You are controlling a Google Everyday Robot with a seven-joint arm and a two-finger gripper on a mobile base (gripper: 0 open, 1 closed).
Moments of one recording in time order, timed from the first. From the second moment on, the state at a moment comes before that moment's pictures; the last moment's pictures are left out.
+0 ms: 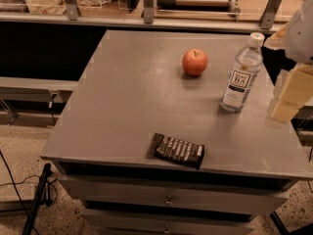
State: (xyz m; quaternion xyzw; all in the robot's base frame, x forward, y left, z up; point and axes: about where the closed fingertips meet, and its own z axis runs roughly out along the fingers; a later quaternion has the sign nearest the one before) arm 0.438 -0.217 0.976 -0.60 0.78 -0.03 0.16
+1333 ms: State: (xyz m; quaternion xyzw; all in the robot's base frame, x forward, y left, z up) arm 0.409 -0.141 0.983 -0.65 0.74 -0.07 0.14
